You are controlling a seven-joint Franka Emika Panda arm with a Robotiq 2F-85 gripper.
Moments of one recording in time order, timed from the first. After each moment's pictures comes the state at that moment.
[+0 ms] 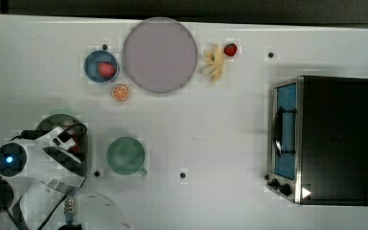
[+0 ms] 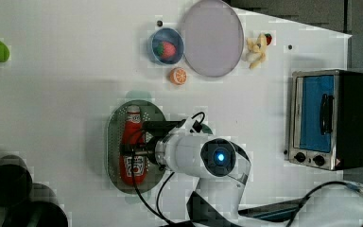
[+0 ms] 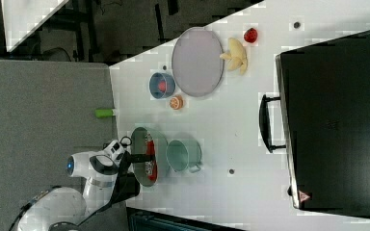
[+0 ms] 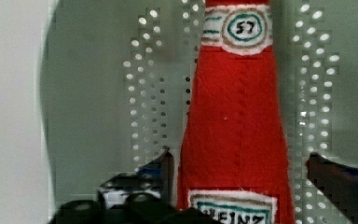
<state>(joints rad) 0.03 0.62 0.68 -2.15 -0.52 1.01 0.31</state>
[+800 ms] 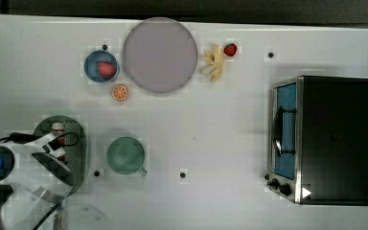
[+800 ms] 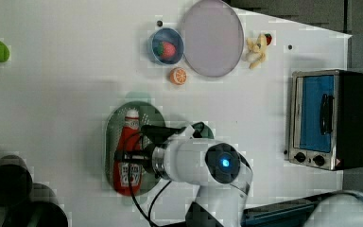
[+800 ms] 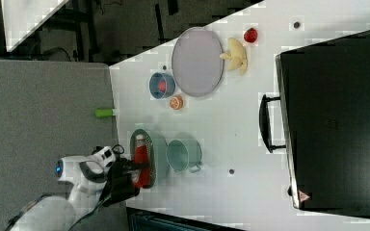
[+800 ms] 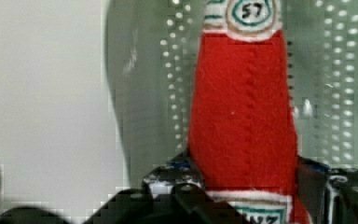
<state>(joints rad) -0.01 0.55 0.79 -2.17 -0.32 0.97 0.36</state>
